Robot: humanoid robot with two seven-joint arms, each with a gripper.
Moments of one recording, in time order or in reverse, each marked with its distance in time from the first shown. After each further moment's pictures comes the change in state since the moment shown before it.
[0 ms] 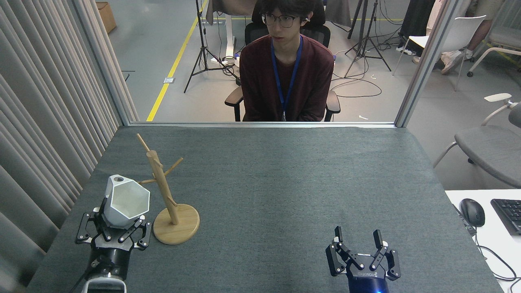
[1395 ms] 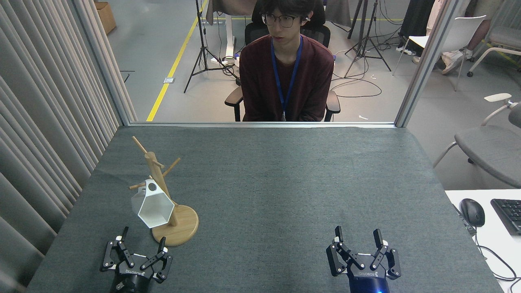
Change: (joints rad) left arm 0.073 -0.017 -0.078 0.132 -0.011 0.049 0.036; right arm -0.003 -0.007 -0.005 0.019 -0.005 -0.021 -0.022
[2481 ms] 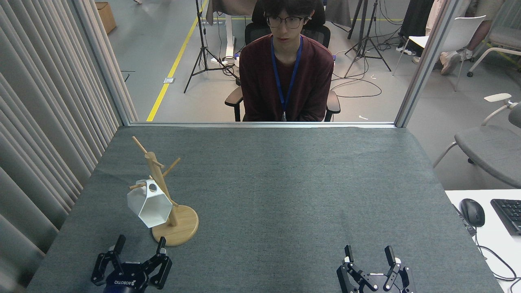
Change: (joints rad) left arm 0.156 -0.013 0.019 -0.307 0.575 -0.299 -0.103; right arm 0.129 -0.061 -0.003 -0.105 0.008 -0.020 -0.001
